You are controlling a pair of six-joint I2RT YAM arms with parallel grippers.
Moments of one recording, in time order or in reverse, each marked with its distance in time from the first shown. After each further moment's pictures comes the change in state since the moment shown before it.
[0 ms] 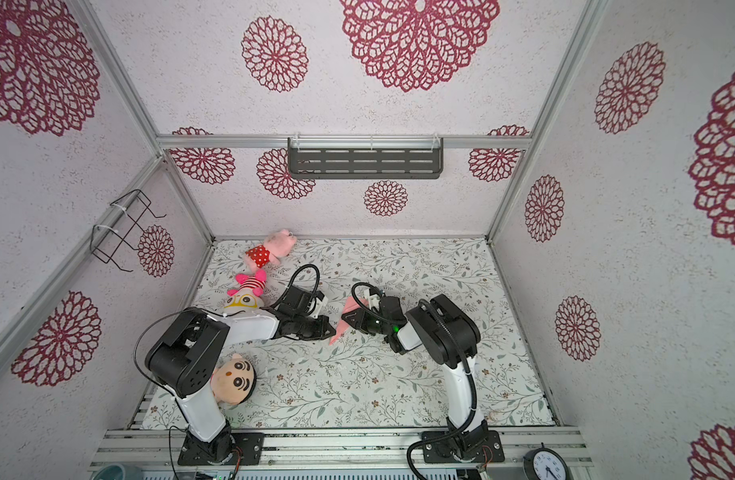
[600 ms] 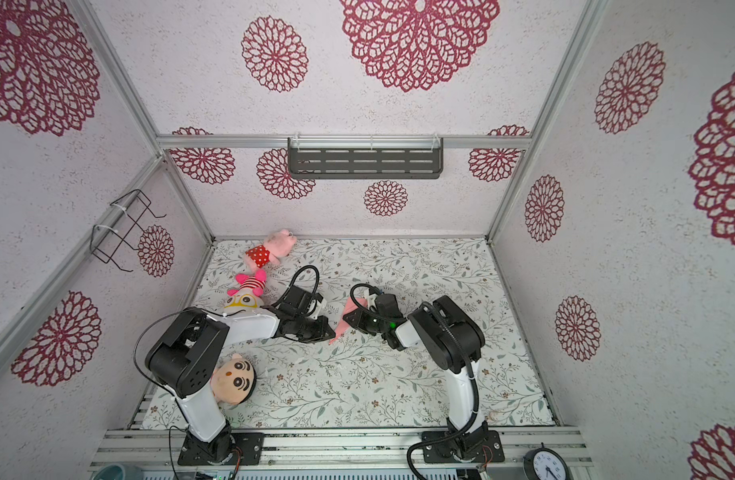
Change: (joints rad) left arm -0.004 -0.002 0.012 -0.062 0.009 -0.073; right arm 0.021 -0.051 0.035 -0.197 0.085 -0.030
